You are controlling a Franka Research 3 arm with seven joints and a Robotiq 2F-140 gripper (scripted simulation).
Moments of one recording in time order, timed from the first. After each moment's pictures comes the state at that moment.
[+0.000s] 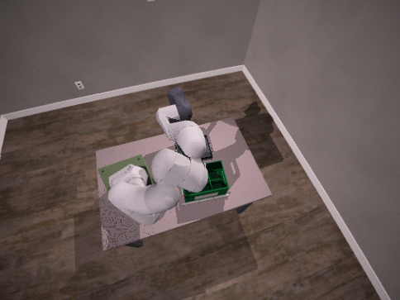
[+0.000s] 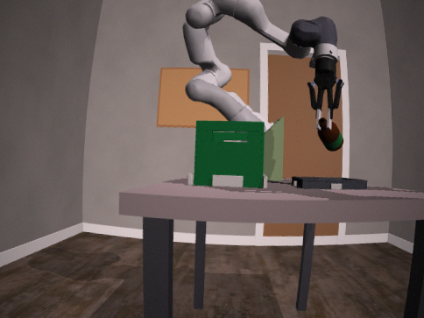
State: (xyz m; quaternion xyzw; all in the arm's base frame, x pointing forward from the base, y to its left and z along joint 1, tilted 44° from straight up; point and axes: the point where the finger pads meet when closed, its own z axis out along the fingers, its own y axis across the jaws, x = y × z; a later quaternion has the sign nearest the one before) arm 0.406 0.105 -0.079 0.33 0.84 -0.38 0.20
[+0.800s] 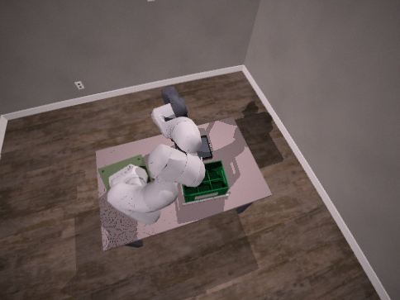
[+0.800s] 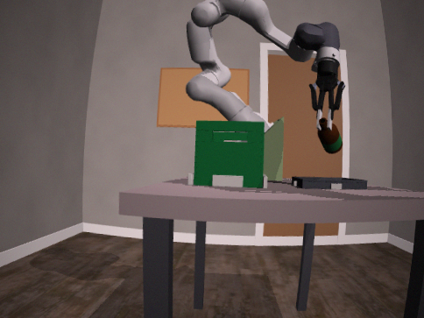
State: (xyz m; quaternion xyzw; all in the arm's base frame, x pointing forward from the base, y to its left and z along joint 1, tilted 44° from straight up) arm 0.402 0.107 -0.082 0.30 0.84 -0.40 0.23
